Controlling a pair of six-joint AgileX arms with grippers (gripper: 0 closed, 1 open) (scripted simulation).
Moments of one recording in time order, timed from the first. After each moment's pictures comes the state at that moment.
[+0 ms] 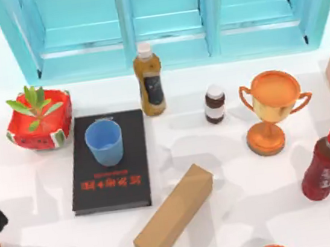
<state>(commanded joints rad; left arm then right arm) 0.00 0.00 0.00 0.00 0.00 0.00 0.00 0.00 0.00 0.00 0.00 0.00</state>
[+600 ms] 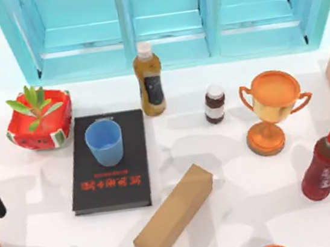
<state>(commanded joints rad) -0.06 0.33 0.31 -0.32 -0.03 -0.10 0.00 0.00 0.00 0.00 0.00 0.00</state>
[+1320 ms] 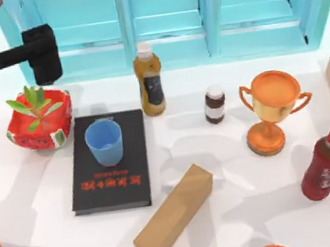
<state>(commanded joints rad) -0.31 1.44 1.41 -1.11 0.00 -0.41 0.00 0.00 0.00 0.00 0.00 0.00</state>
